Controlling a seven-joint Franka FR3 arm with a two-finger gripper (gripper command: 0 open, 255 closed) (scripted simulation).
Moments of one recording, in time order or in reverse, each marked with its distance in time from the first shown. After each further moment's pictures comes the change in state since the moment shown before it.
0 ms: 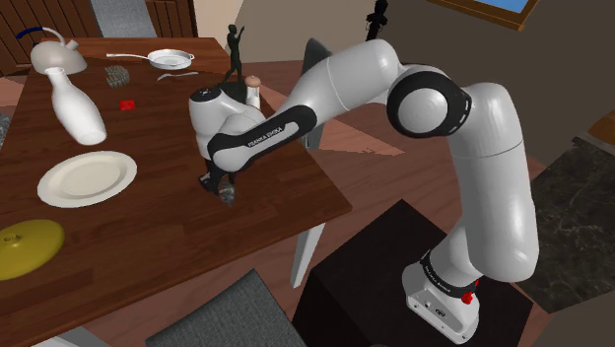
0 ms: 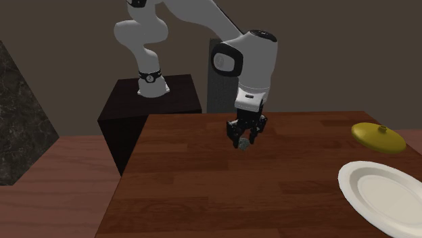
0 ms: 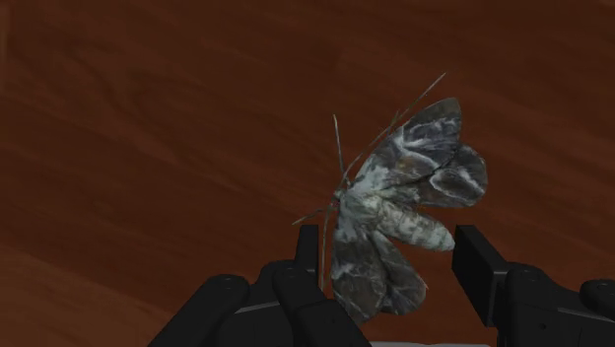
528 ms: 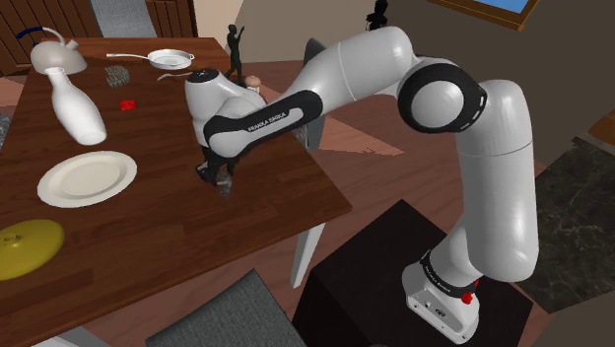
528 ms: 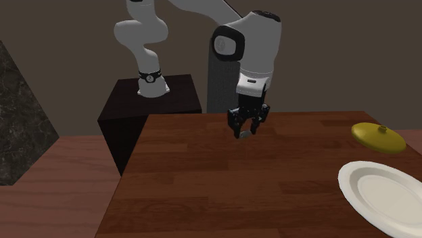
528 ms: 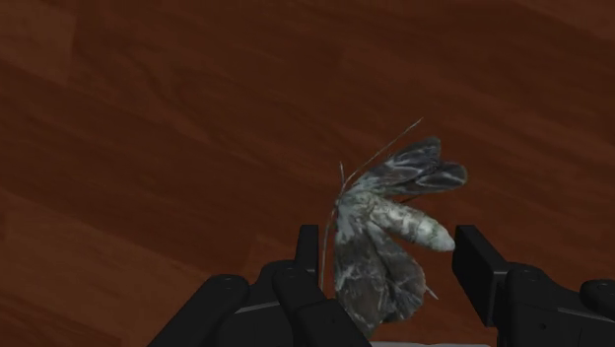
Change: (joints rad) arm -0.009 -0.062 0.017 0.013 0.023 -0.072 -0.018
